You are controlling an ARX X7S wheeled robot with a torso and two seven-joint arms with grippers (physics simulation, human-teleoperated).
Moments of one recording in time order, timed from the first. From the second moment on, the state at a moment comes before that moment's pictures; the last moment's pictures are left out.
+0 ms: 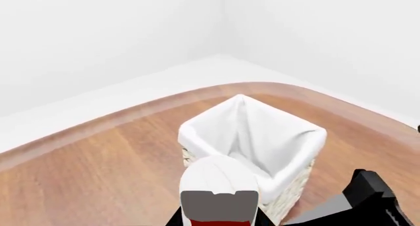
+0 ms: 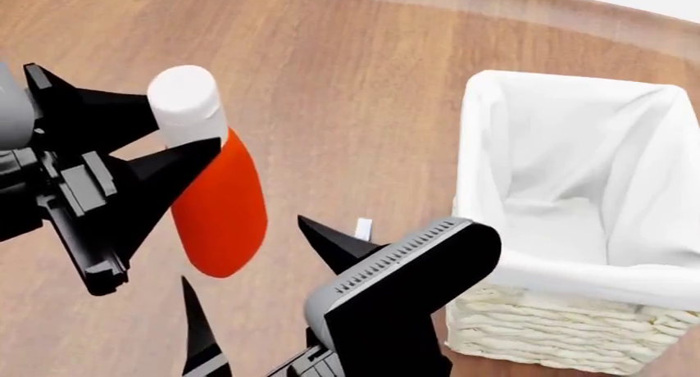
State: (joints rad) left arm -1.20 -0.72 0.48 0.36 -1.32 -0.98 0.01; right arm 0.60 0.57 -0.54 -0.74 0.99 0.63 0.39
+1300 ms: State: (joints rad) left arm -1.26 -0.70 0.51 0.40 -1.38 -1.01 -0.01; right arm 0.67 0.45 -0.61 -0.51 0.89 0.58 0.32
